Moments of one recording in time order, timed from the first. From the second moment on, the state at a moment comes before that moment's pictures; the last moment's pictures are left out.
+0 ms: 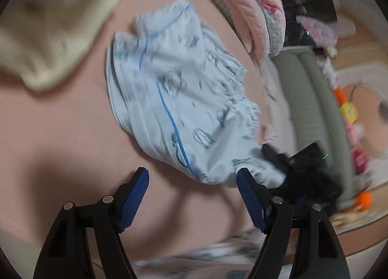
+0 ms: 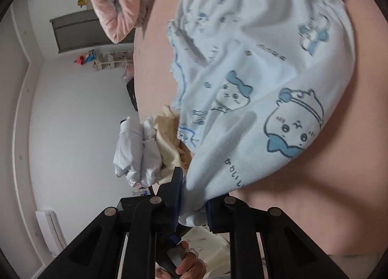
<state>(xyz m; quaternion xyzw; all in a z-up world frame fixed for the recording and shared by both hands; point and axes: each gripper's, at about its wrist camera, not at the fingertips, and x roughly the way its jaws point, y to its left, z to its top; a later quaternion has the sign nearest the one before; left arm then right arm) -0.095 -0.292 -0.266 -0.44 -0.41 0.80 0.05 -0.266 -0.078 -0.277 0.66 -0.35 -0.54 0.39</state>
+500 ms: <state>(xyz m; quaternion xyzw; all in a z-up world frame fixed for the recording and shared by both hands) -0.109 -0.241 -0.239 -0.45 -0.14 0.88 0.02 -0.277 -0.097 -0.260 0.66 -0.37 -0.52 0.38</state>
